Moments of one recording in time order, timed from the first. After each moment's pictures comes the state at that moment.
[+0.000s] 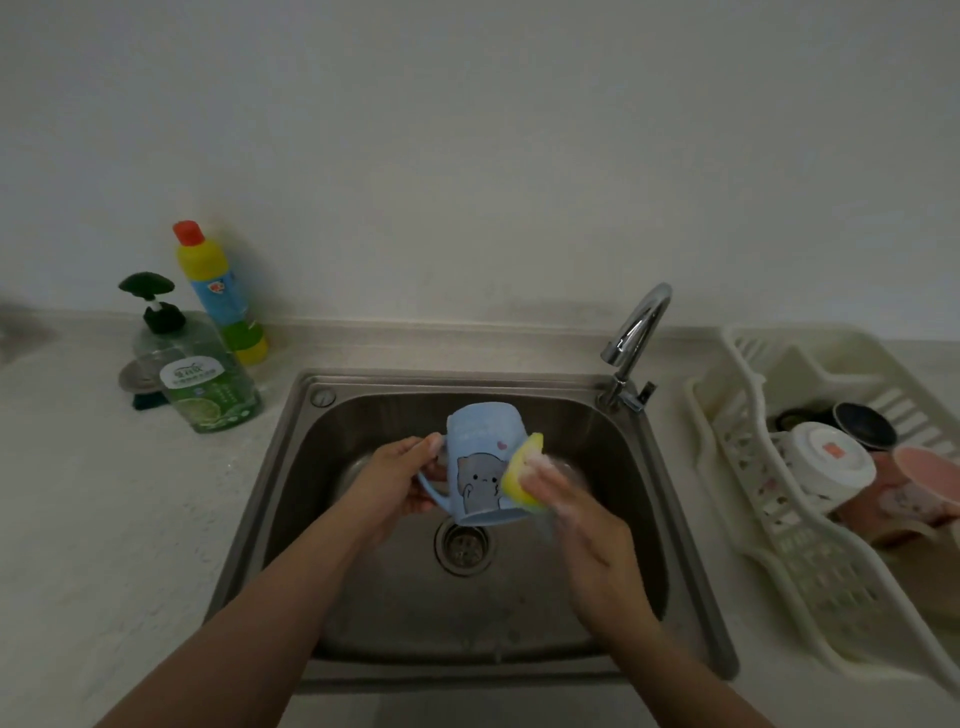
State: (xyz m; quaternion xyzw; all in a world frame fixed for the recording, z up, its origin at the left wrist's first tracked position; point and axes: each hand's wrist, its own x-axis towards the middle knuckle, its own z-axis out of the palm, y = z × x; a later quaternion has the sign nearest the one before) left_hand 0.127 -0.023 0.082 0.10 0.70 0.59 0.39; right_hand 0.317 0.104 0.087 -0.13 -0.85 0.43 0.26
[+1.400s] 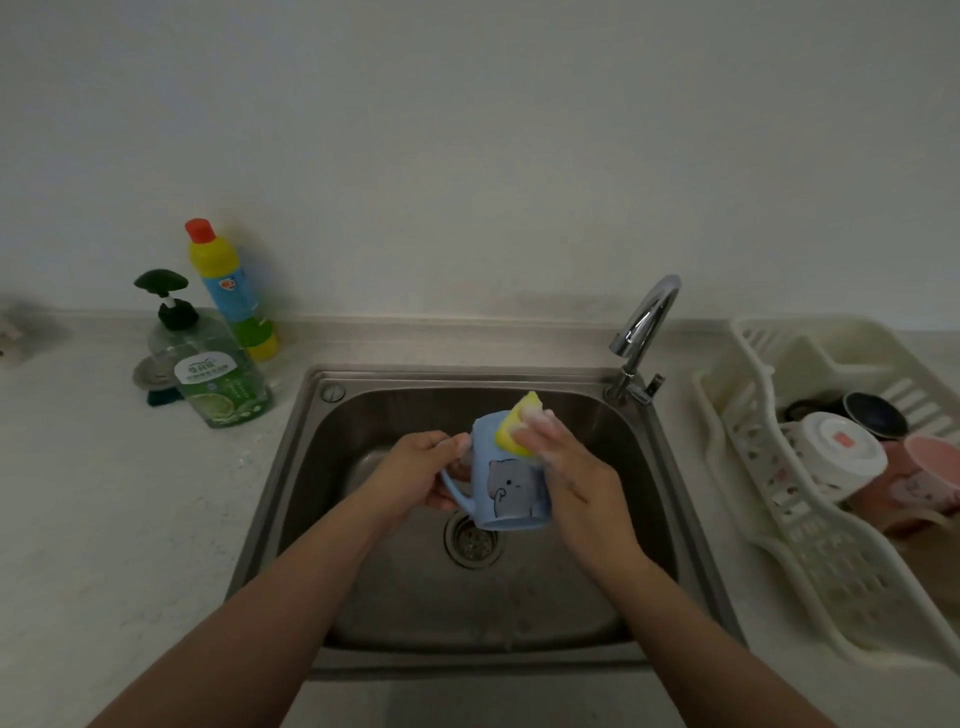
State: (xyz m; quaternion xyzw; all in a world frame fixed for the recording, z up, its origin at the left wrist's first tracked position) left_hand 0.130 -0.018 0.091 0.15 0.75 0.52 0.38; right_hand 0.289 0.119 0.095 -0.06 -0.90 0.34 0.26
